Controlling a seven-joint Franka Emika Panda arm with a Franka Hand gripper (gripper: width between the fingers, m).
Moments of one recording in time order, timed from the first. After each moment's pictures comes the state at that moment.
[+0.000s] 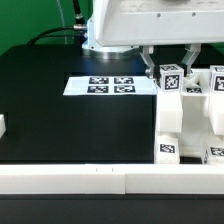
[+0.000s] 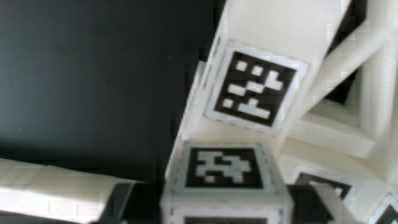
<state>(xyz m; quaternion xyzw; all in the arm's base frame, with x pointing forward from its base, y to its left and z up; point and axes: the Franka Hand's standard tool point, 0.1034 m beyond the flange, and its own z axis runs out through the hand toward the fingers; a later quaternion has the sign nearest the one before) 0.609 0.044 0.115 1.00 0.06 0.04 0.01</state>
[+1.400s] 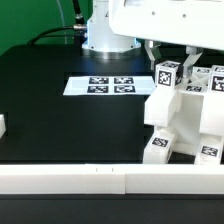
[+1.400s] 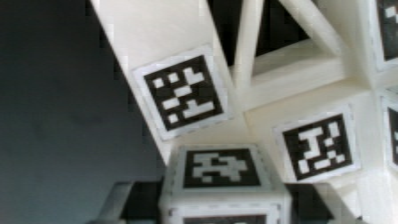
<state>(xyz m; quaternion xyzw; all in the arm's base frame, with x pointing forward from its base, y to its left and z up) 0.596 0.052 0.114 0.93 -0.36 0.01 0.00</state>
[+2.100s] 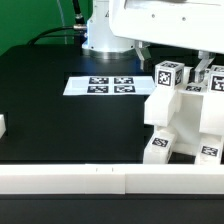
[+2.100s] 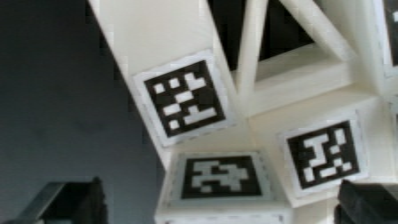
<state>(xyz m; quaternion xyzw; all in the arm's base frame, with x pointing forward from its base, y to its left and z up) 0.595 0.052 0.111 0.93 -0.36 0.01 0.00</state>
